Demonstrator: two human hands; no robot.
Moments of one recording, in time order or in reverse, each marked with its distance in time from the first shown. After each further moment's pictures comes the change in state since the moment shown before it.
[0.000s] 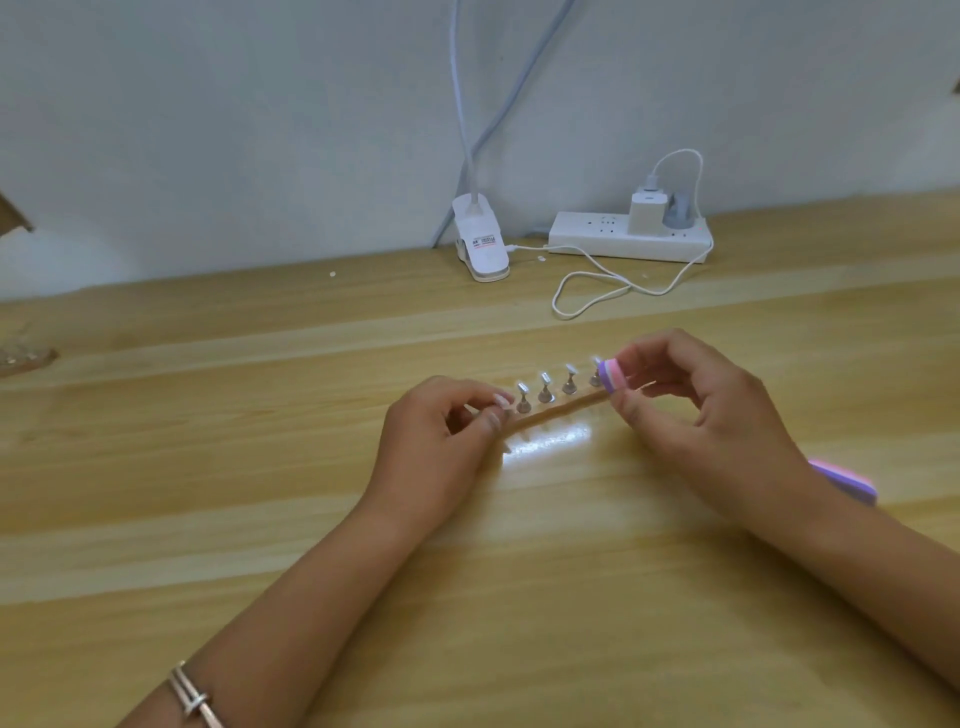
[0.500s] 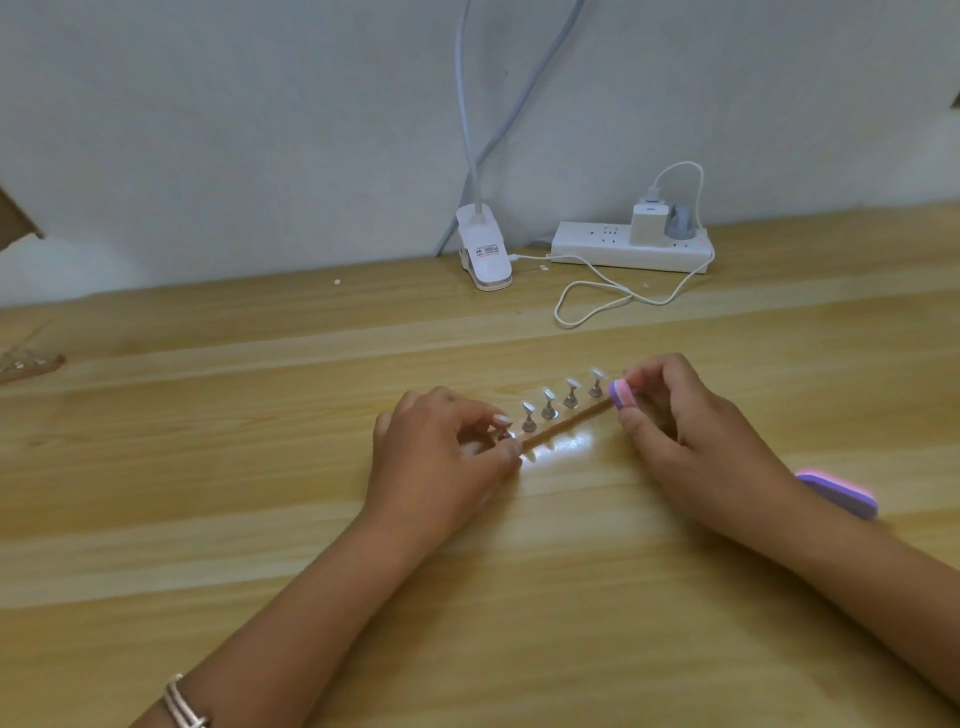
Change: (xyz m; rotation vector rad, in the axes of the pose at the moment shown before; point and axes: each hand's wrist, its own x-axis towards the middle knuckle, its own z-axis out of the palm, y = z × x) left_hand -0.004 0.007 -0.004 0.405 0.001 -0.023; right_hand 0.000 0.011 0.001 -0.206 -0.117 0.130
